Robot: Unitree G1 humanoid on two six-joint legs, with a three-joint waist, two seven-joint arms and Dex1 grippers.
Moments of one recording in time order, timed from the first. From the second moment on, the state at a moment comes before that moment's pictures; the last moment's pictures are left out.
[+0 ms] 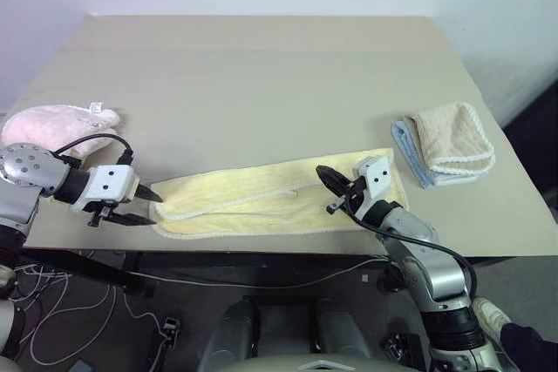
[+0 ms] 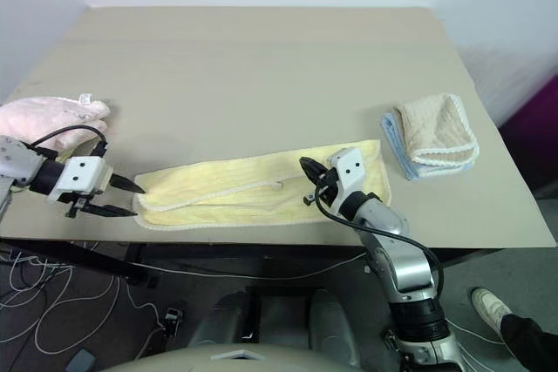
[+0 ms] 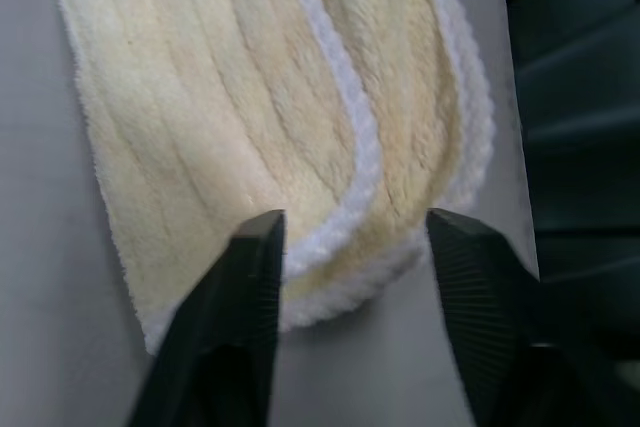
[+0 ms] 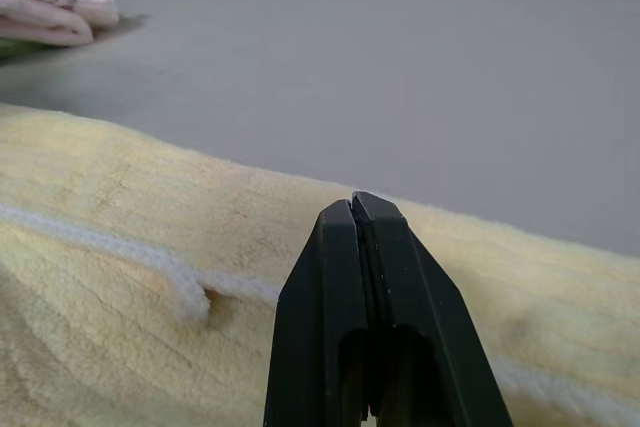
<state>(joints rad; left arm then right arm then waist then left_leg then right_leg) -0.53 1.10 -0.21 0.51 -0.26 -0.29 -1.61 -0.12 -0.28 0.07 -0.24 0.29 0.32 0.48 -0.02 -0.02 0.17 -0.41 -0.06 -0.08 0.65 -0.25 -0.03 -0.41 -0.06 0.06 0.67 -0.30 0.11</state>
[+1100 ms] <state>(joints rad) -0.60 1.08 -0.30 0.63 -0.18 -0.63 -1.61 -0.12 -0.28 0.07 -0.24 0.29 0.32 0.45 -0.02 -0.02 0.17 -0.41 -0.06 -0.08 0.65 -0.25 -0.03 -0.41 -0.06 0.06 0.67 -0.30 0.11</state>
